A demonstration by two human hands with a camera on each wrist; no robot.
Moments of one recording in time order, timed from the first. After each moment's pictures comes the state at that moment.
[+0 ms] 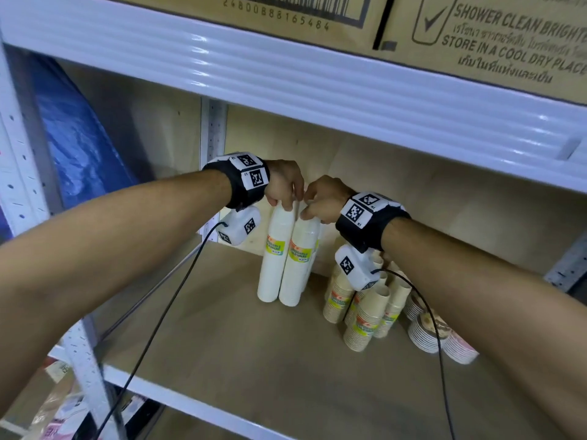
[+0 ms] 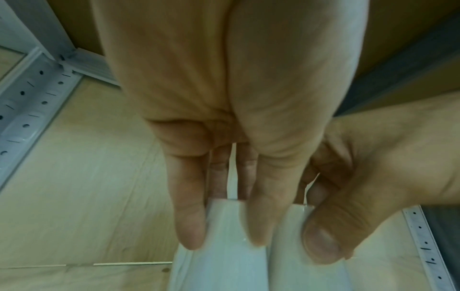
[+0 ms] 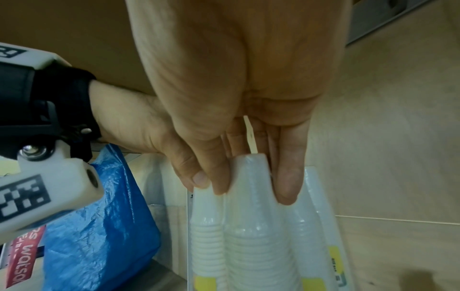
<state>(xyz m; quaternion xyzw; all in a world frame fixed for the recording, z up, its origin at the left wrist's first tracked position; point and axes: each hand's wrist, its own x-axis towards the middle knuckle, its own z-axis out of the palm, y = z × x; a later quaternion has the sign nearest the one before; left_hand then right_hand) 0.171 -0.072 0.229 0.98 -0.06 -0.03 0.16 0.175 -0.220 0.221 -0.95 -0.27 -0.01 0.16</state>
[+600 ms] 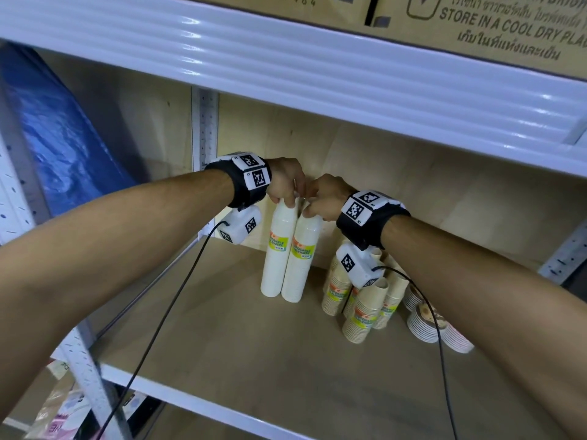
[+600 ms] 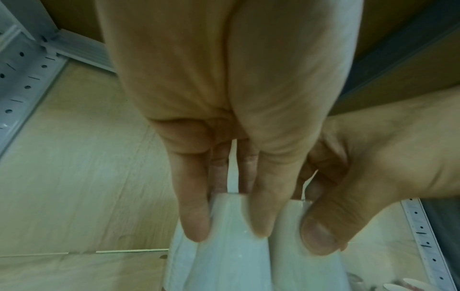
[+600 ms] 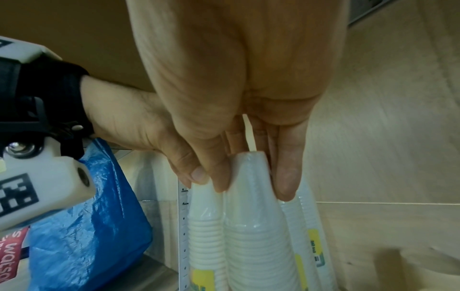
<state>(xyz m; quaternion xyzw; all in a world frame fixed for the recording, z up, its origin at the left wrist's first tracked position) 0.179 -0.083 0.219 0.98 -0.07 -0.03 0.16 0.189 -0.232 0.208 -0.95 -0.27 0.01 0.16</state>
